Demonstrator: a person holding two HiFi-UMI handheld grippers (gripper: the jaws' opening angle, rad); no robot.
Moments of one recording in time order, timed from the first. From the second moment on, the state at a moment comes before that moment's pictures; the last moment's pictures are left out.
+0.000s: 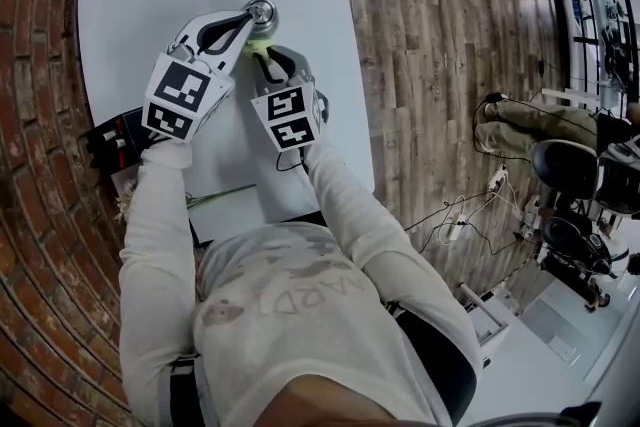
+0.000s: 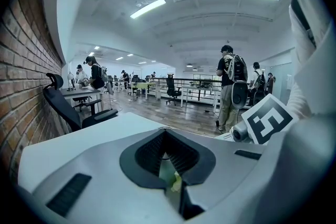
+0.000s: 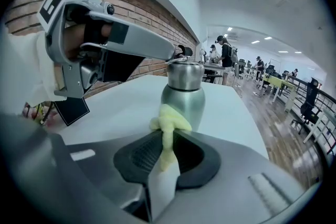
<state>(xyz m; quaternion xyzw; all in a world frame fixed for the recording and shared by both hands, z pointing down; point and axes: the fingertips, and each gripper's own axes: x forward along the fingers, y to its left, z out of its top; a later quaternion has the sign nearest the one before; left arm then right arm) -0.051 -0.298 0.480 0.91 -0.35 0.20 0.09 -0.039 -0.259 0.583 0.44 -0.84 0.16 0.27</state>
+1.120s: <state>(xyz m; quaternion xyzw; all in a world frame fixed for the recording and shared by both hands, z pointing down) -0.071 -0.280 0.471 0.90 -0.40 0.16 0.08 -0.023 -0.232 0.546 0.45 -0.85 0.16 0.20</state>
